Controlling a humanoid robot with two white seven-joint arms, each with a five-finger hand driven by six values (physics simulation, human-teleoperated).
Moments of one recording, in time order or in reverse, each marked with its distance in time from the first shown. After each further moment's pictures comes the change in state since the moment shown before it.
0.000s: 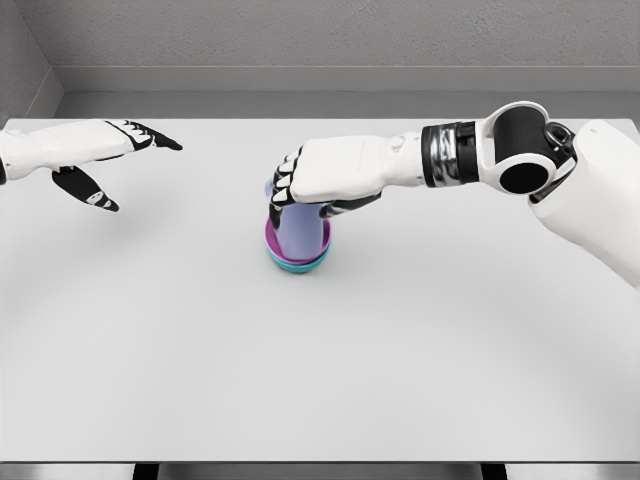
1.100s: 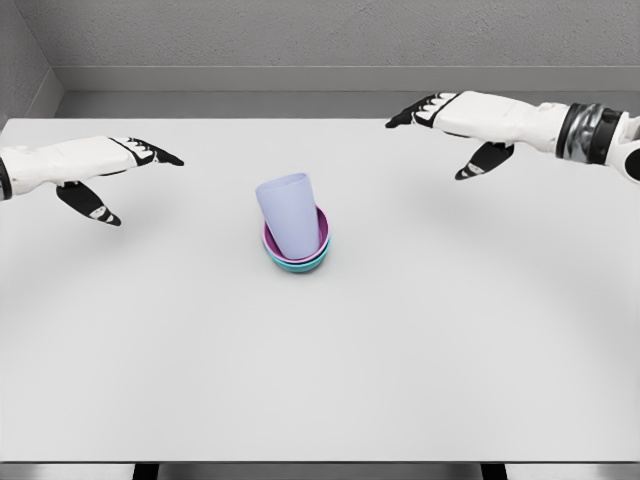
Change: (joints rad) left arm 0.037 -0.005 -0.001 0.009 0.000 0.000 0.000; right arm 0.163 -0.115 -0.326 0.302 0.000 -0.020 0.000
